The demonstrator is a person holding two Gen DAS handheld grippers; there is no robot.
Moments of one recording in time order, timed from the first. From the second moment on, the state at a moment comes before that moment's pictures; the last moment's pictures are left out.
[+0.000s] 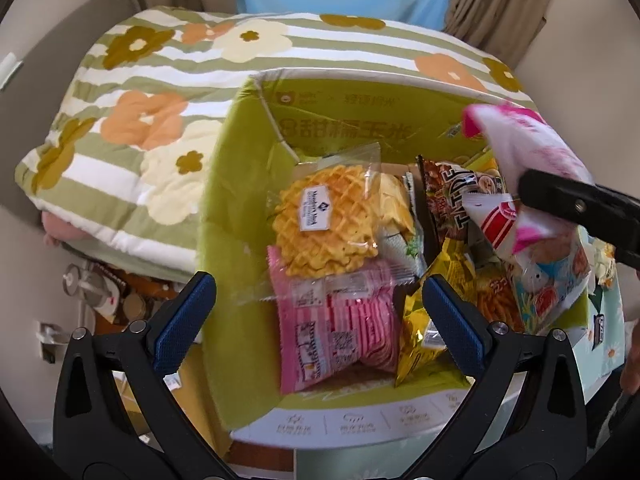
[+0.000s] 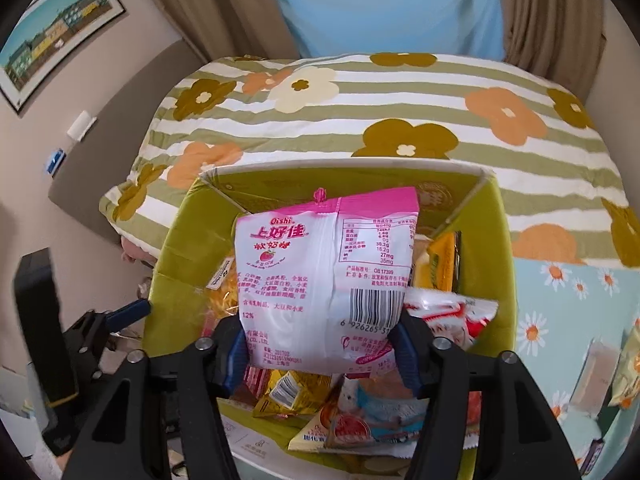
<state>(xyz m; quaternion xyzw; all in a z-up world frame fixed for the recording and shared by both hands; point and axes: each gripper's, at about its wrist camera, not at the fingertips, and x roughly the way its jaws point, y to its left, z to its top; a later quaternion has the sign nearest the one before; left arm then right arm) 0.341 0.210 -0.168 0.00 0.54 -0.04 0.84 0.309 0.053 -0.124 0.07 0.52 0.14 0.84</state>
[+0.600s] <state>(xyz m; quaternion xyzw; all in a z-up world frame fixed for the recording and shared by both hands) 0.297 0.206 -0.143 -0.01 0.52 -0.05 0.86 0.261 0.040 -0.106 0.09 0.50 0.14 0.85</state>
